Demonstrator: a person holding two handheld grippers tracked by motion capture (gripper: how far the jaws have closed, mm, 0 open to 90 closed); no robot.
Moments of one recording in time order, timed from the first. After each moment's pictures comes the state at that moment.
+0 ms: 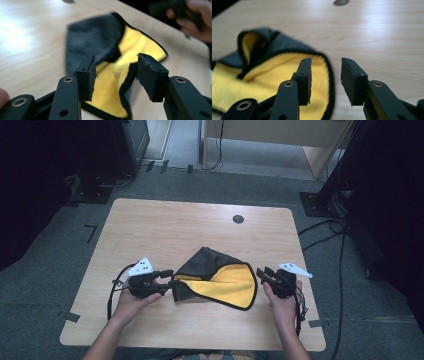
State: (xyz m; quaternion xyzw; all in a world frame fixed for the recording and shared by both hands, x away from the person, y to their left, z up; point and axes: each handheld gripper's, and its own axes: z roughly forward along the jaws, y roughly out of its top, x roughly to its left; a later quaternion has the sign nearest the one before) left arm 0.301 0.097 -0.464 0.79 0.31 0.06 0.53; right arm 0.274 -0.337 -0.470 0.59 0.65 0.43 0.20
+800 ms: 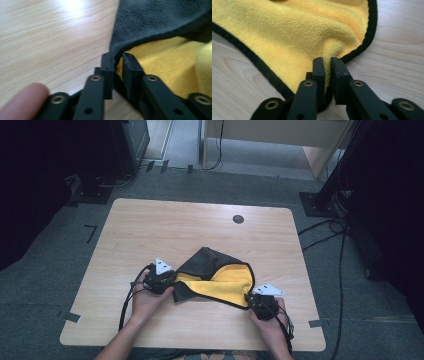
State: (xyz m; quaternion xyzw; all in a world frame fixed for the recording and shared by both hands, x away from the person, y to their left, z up) left arm 0.321 0.060 -0.509 0.82 0.43 0.18 0.35; right arm 0.235 -0.294 -0.512 0.53 0.76 0.33 0.19
